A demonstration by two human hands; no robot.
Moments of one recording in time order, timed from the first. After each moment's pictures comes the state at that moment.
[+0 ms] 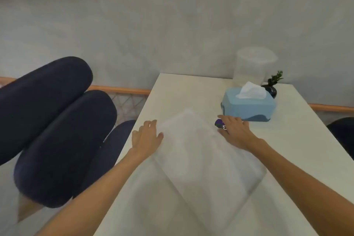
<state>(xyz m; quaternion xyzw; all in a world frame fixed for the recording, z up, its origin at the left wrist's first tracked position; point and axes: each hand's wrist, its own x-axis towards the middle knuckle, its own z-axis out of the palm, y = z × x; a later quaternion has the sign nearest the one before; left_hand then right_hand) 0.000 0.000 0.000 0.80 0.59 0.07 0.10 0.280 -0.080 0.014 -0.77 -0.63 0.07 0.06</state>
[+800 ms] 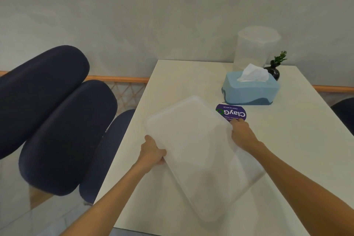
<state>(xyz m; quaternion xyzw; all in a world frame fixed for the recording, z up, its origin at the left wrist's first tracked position) -0.011 -0.050 -0.037 0.56 0.64 0.17 0.50 0.281 -0.099 -0.040 -0.85 -0.50 0.14 0.09</state>
